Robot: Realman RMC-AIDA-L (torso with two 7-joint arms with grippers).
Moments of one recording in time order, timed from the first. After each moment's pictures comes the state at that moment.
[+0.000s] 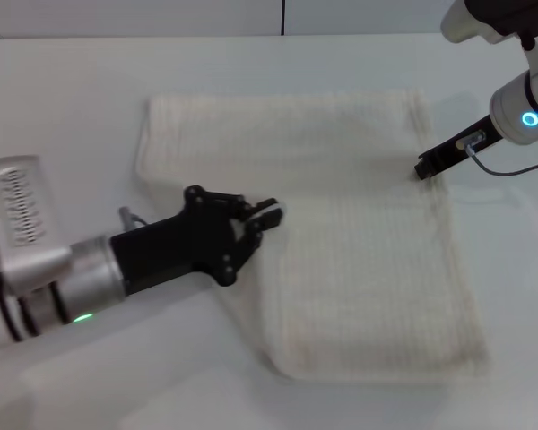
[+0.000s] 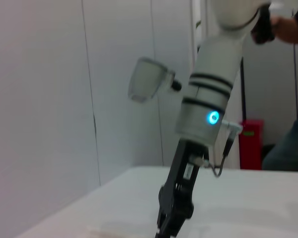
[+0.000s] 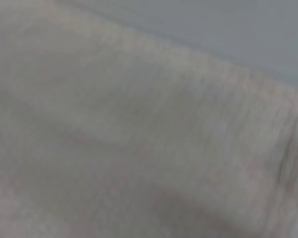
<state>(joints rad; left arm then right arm) -0.63 -2.06 0.07 -0.02 2.36 1.43 -0.48 0.84 2.01 -1.18 -0.70 -2.59 -1.13 2.53</state>
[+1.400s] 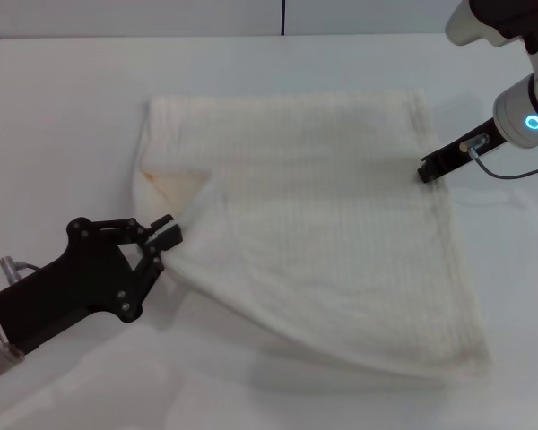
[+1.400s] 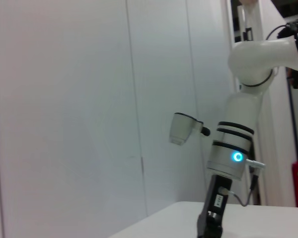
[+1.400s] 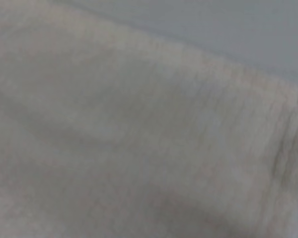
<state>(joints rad) -0.39 -2.06 0.06 0.16 2.26 1.75 -0.44 0.83 2.00 -1.17 -0.69 -2.60 -1.13 2.53</state>
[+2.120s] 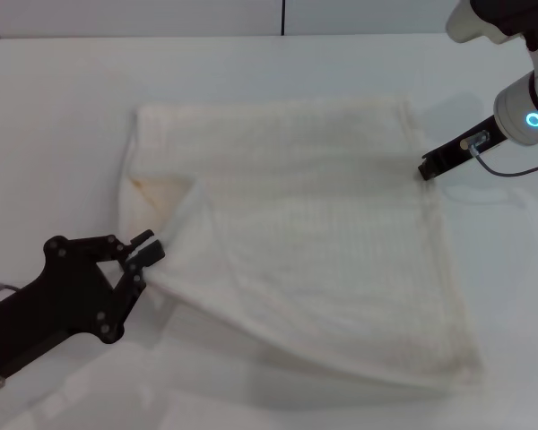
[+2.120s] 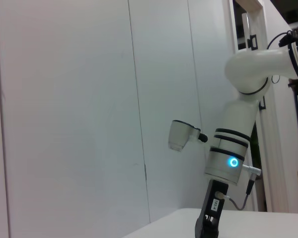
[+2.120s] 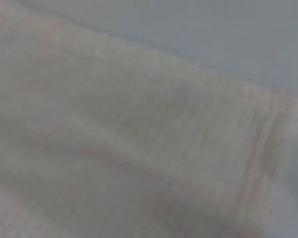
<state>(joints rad) -0.34 -2.06 0.06 0.17 2.25 1.81 -0.42 0.83 2.00 -1.17 -0.69 -2.60 -1.13 2.54</state>
